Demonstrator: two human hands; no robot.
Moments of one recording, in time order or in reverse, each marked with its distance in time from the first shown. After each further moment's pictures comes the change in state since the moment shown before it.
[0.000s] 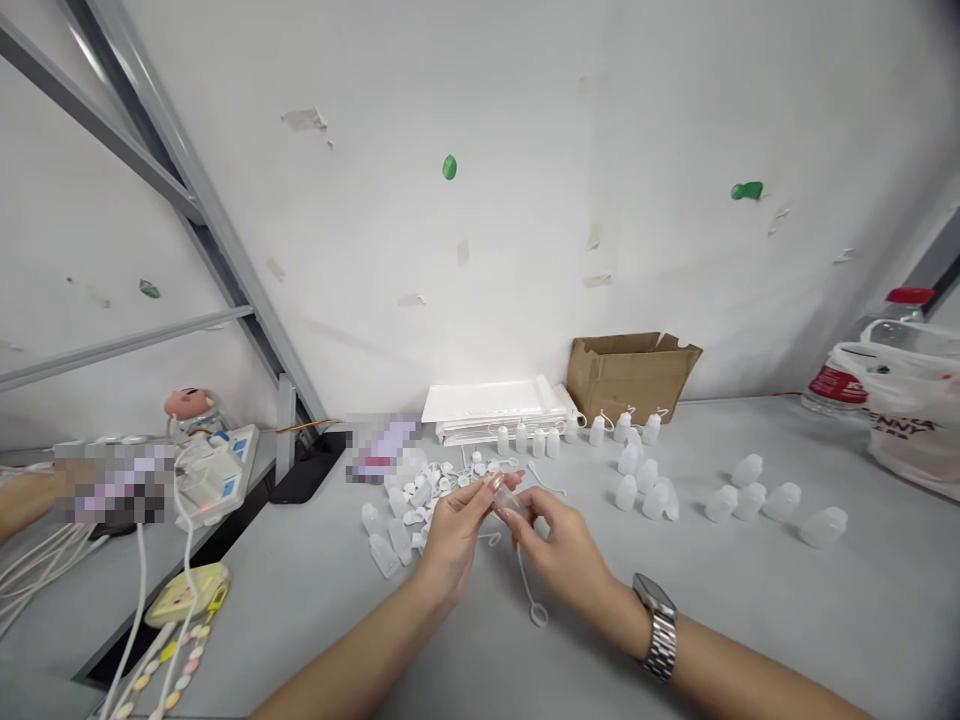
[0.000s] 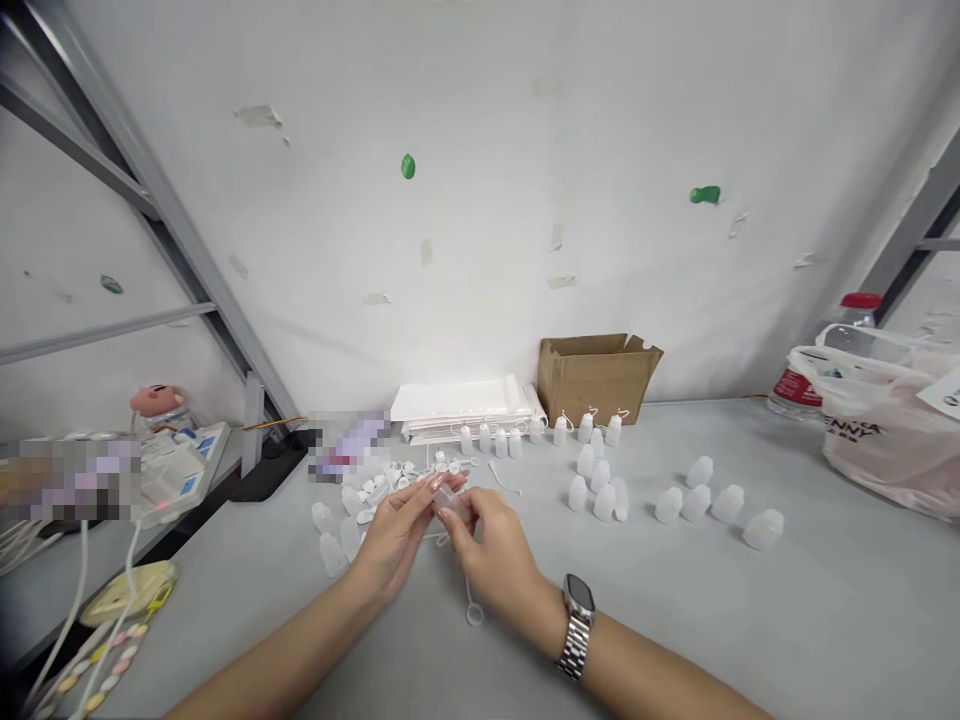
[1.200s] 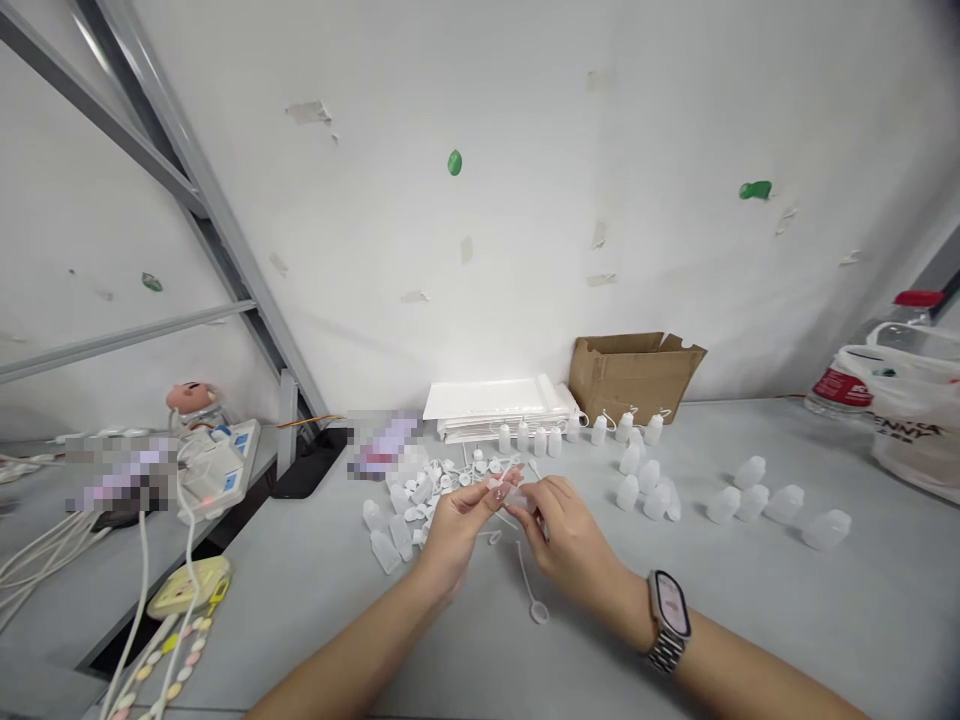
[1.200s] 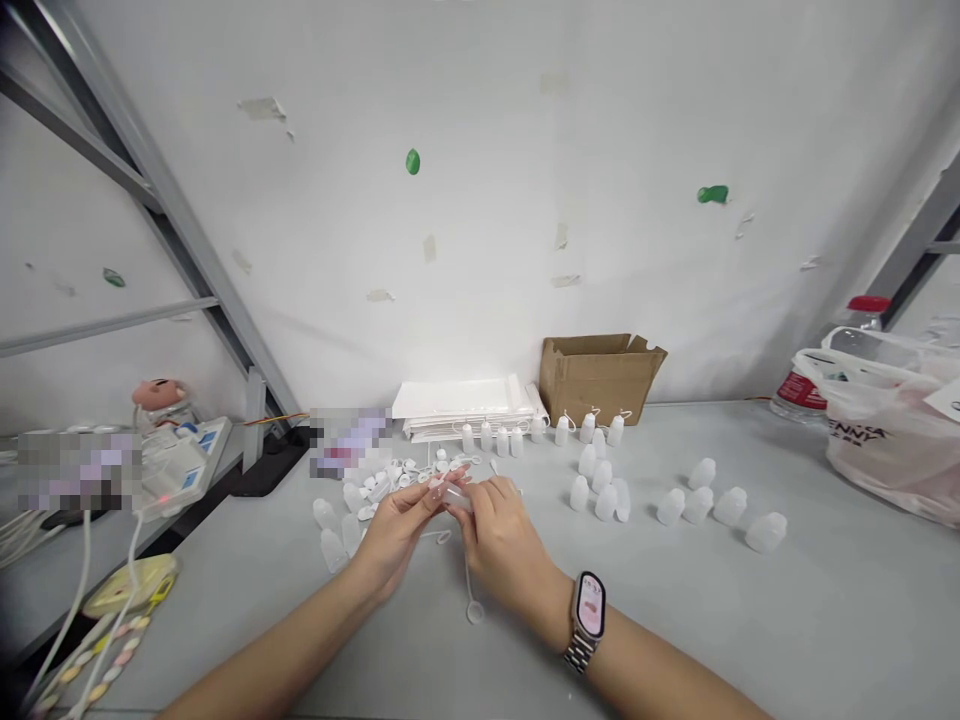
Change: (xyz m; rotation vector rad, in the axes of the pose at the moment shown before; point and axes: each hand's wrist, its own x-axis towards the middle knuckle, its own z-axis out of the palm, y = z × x) left_hand 0.001 -0.001 -0.005 0.089 -0.084 0.007; right_hand 0.000 0.004 -0.008 -0.138 0.031 -0.155
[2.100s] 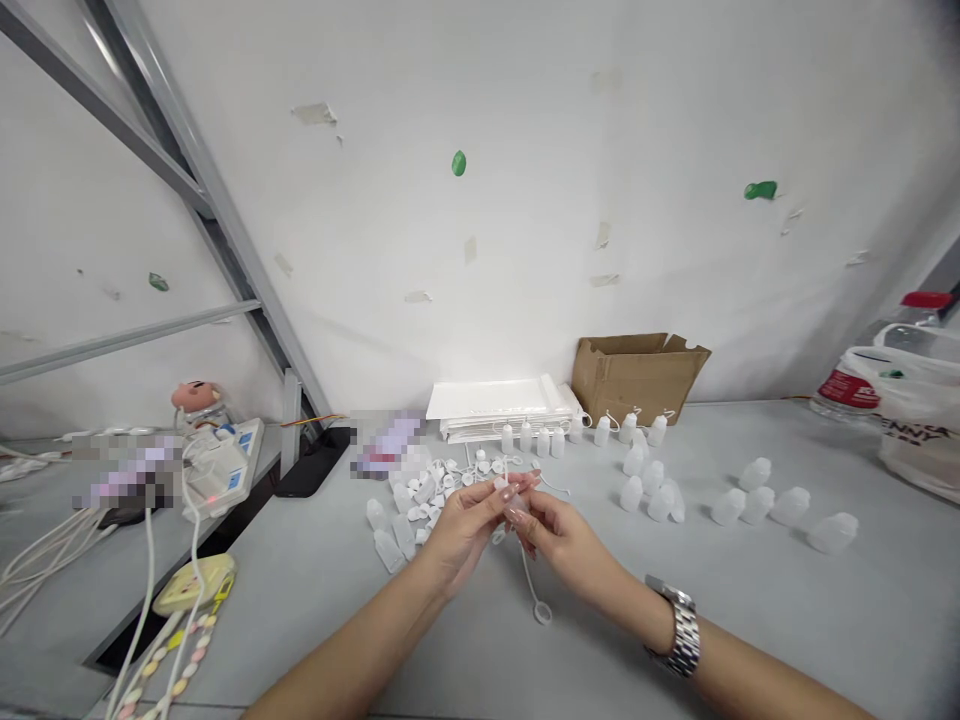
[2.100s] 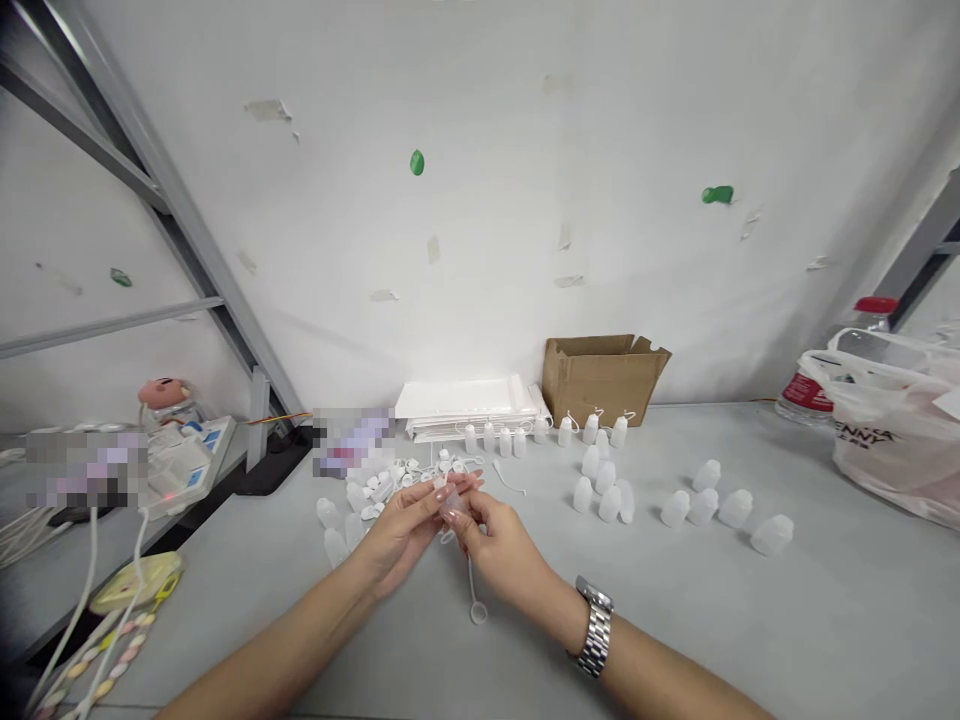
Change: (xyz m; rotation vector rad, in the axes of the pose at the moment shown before) left_hand -0.001 0.013 0.001 -0.141 -0.151 -0.100; right_hand 0.005 -0.004 0.001 0.563 -0.306 0.404
